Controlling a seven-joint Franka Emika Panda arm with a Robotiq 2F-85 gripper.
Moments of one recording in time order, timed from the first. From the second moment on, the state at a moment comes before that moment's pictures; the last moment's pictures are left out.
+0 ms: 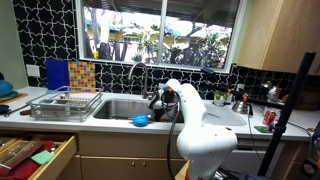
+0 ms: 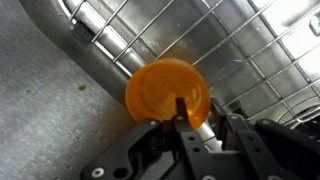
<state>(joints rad) -0.58 1.01 -0.06 -1.30 -0.01 2.48 -0.61</state>
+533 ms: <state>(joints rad) -0.59 1.01 -0.05 -1.27 -0.01 2.40 -0.61</state>
